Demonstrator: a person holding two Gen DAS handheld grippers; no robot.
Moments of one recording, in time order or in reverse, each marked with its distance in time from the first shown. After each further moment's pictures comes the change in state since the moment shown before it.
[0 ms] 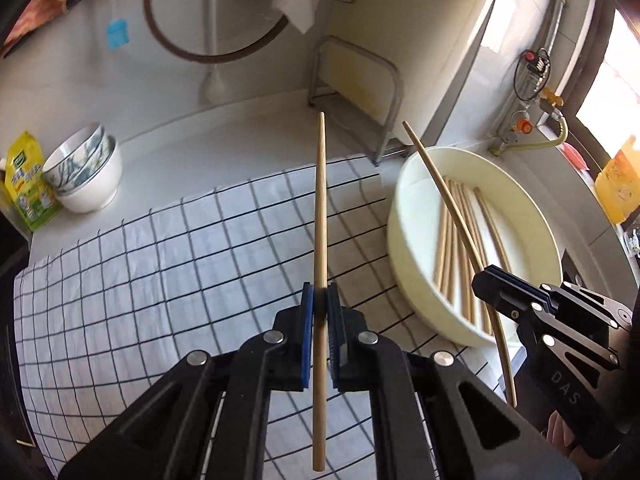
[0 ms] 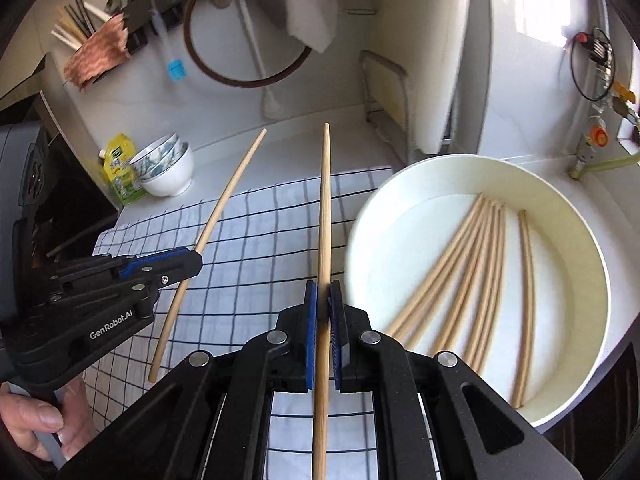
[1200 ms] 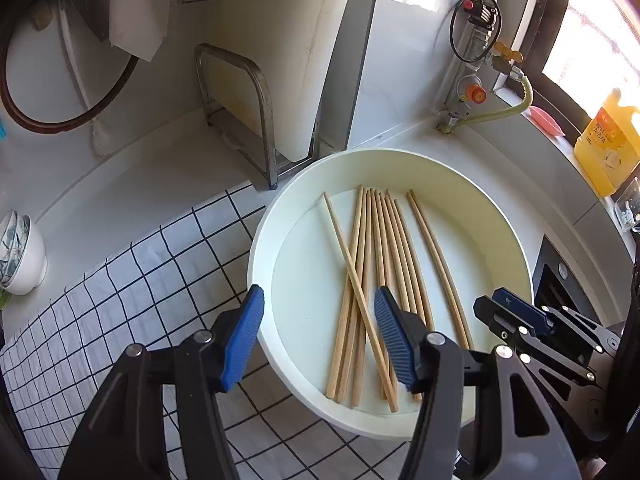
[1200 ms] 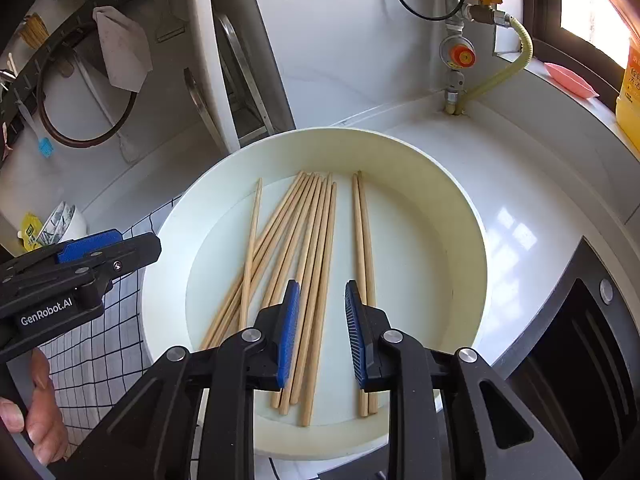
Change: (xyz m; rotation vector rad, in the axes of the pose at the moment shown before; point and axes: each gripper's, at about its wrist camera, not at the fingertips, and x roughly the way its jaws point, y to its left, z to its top) left arm 0.052 -0.108 0.054 0.150 0.053 -0.060; right arm -0.003 -0.119 -0.015 0.249 0.018 -0.192
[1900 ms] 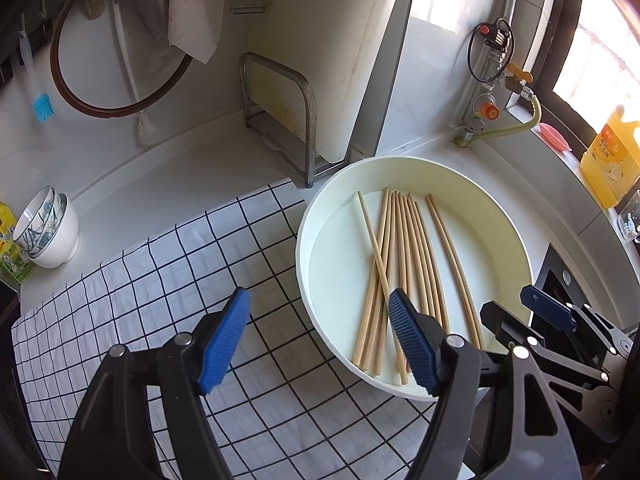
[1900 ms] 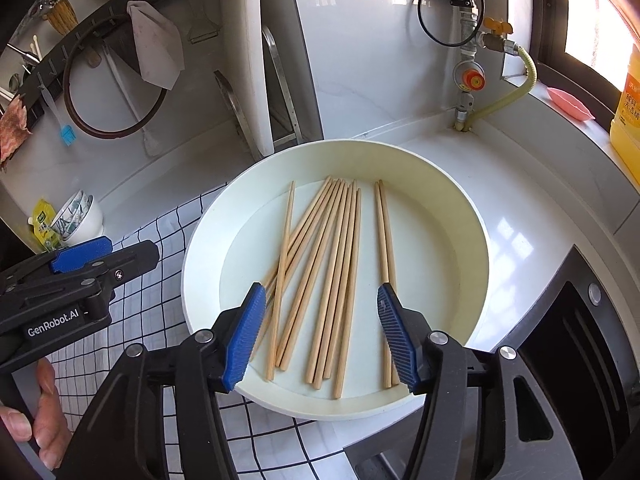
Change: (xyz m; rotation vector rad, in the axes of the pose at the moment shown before) left arm -0.041 0.019 -0.022 -0.052 -0.038 0.060; right arm -0.033 0.028 -0.007 -0.038 -0.022 -0.009
